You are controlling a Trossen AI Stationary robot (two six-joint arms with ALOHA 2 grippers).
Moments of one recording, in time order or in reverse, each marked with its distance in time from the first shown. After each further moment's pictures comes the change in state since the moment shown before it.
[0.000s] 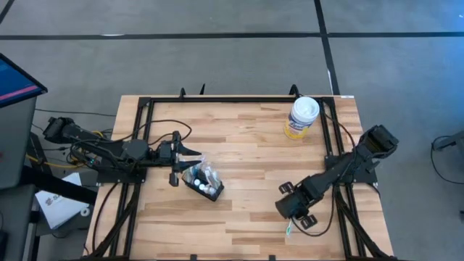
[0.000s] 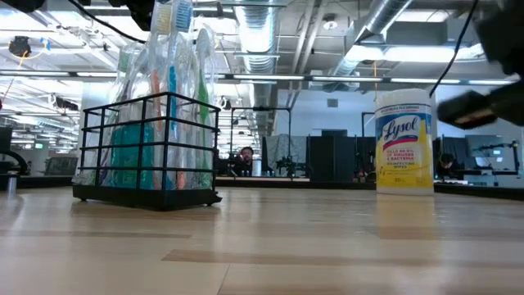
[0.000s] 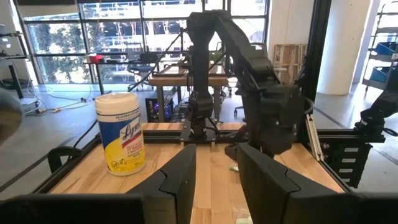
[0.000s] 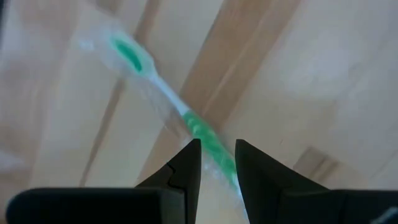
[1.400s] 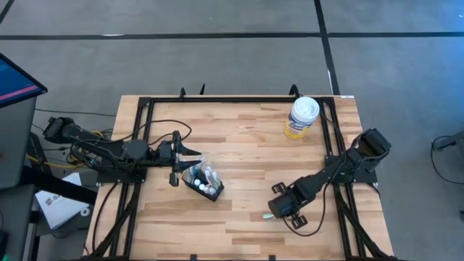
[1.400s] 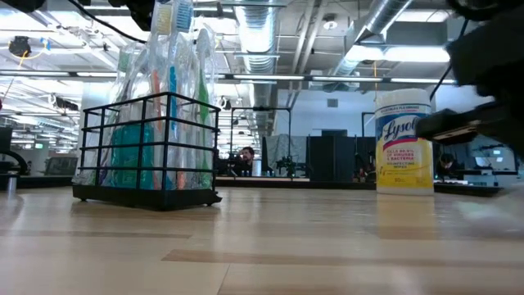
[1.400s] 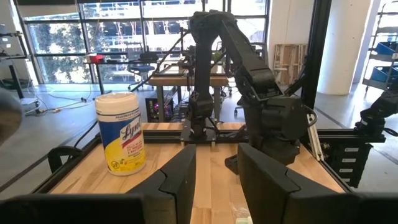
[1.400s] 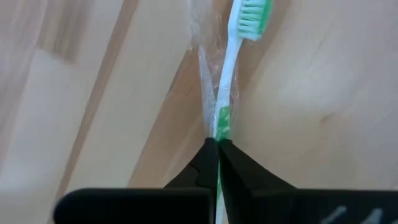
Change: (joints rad) left arm 0.000 0.000 0.000 0.000 0.000 0.000; right arm -0.036 0.114 0.006 0.110 0.049 -0.017
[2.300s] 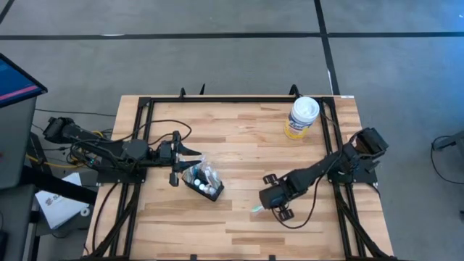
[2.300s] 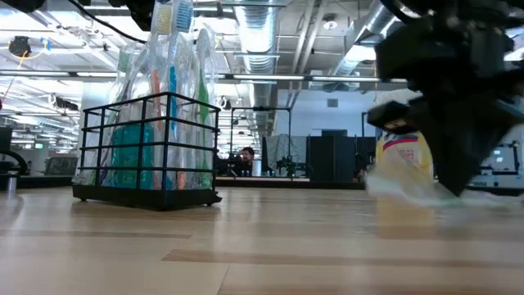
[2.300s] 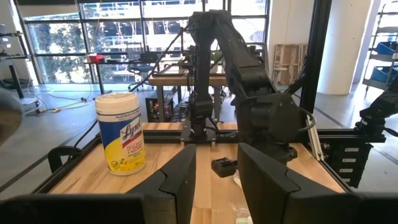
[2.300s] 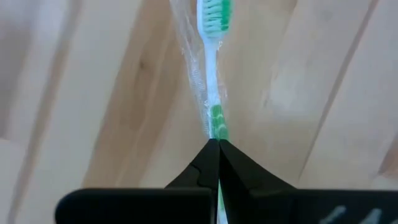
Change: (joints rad) left arm 0.000 0.000 0.000 0.000 0.000 0.000; right arm -0.104 0.006 0.063 0.037 0.085 -0.019
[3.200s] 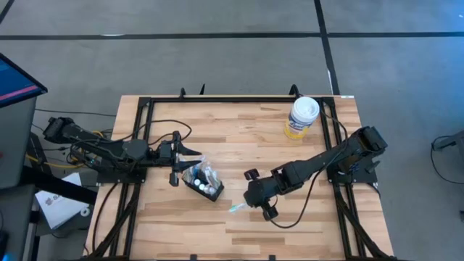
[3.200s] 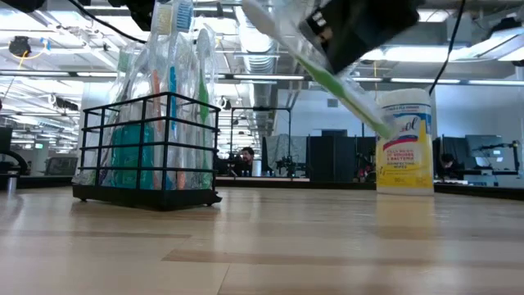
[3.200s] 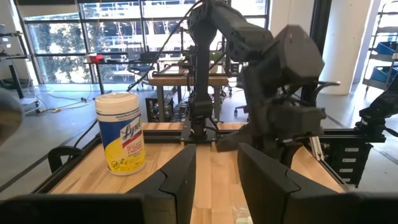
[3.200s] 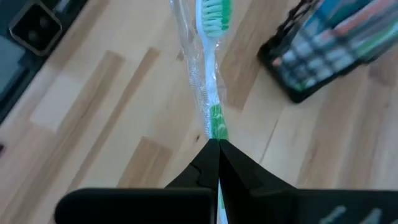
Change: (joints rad) left arm 0.000 0.000 0.000 0.000 0.000 0.000; right arm -0.057 -0.003 0.289 0.012 0.056 -0.175
